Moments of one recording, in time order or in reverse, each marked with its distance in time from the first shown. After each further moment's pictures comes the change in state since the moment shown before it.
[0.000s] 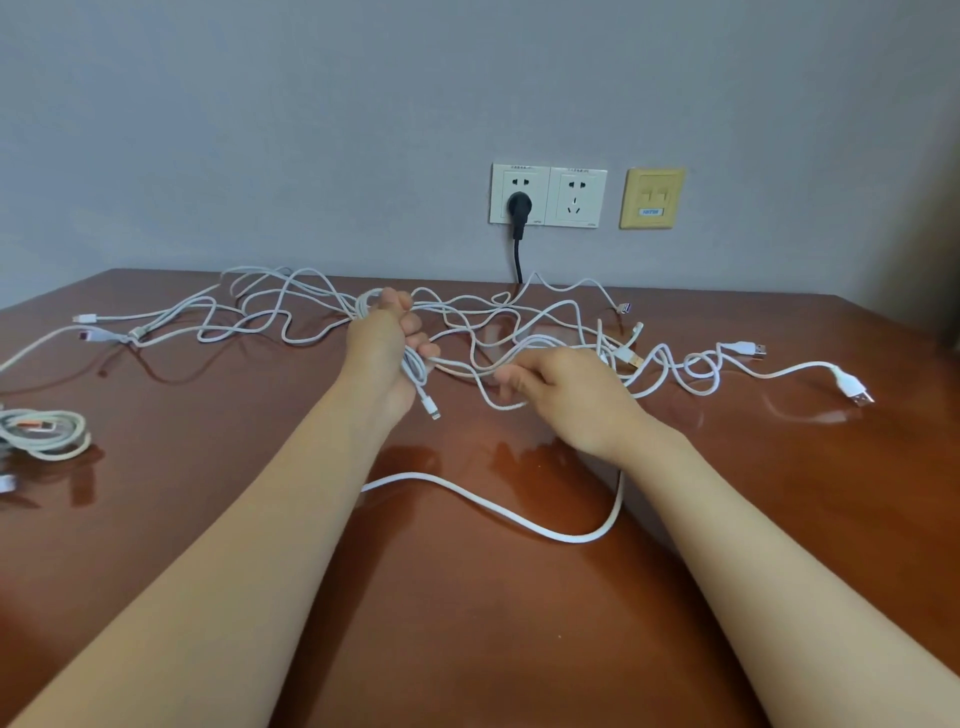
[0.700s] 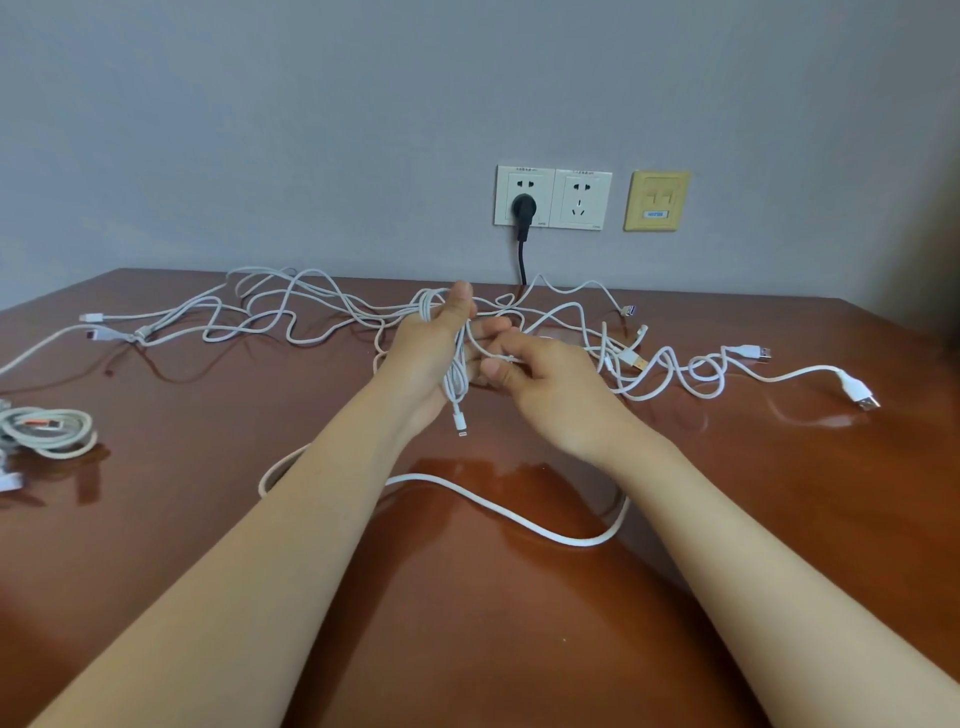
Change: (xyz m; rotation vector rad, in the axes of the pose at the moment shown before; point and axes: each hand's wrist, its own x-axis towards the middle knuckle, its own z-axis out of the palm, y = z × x) left_hand -0.017 -0.012 0.012 0.265 -0.208 -0.010; right_hand -0.006 -0.031 0.000 0.210 0.059 -0.027
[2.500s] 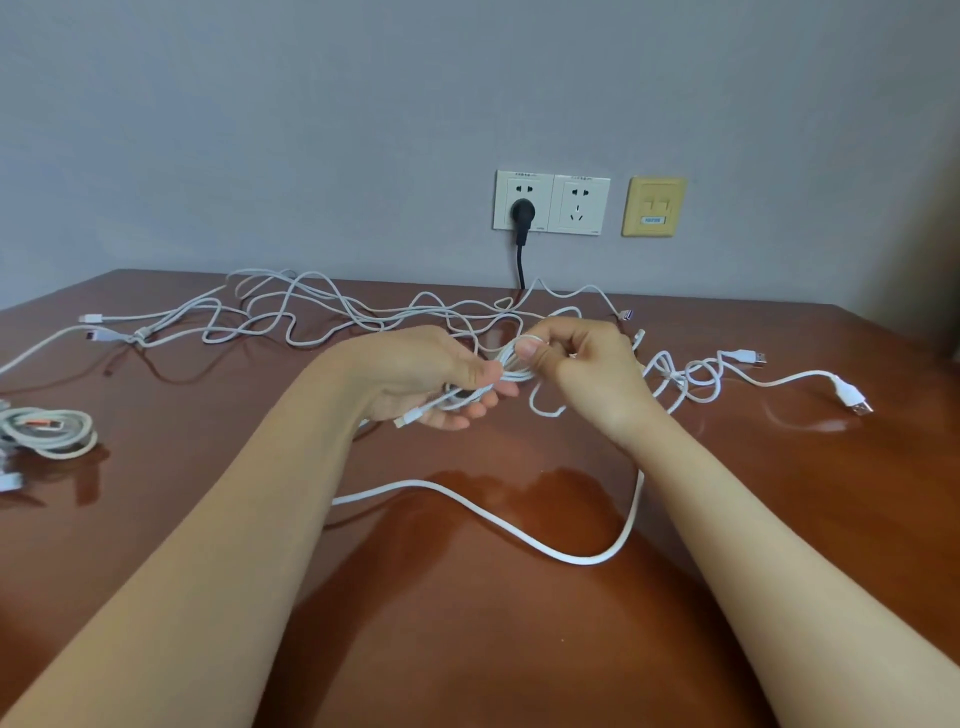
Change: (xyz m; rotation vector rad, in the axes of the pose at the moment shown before) left_hand -0.010 0.025 -0.012 0.837 -0.295 -0.273; right_hand 0.006 0.017 -0.013 0.292 0.191 0.088
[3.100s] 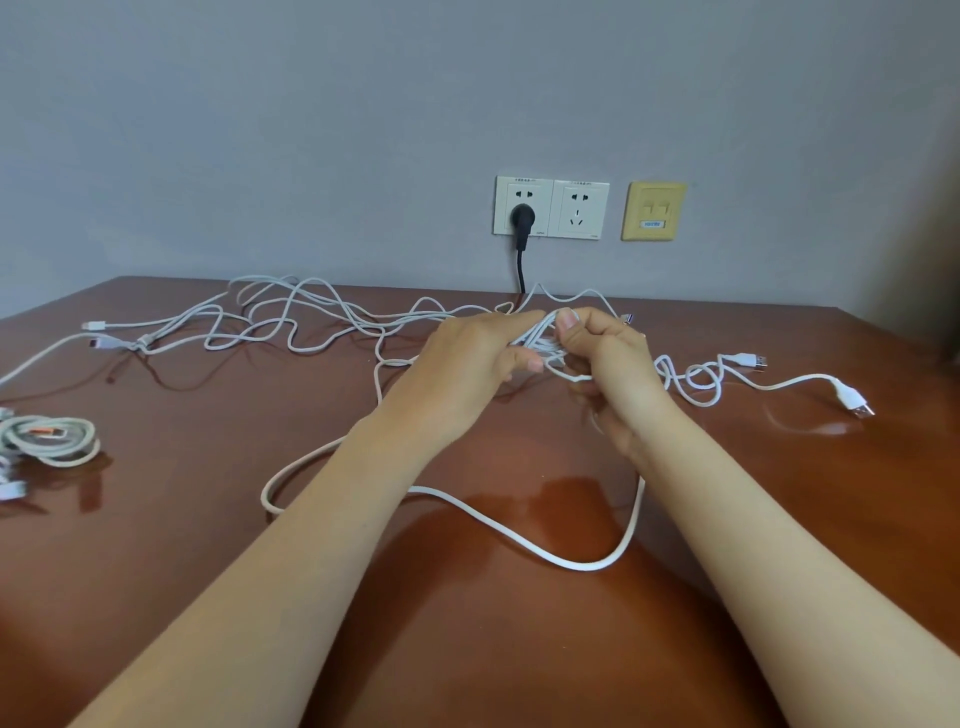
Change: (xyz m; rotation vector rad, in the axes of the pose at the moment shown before) left_hand -0.008 0.006 0.031 0.472 0.415 0.624; right_hand 0.001 -0.005 -0.005 0.584 0.083 0.279
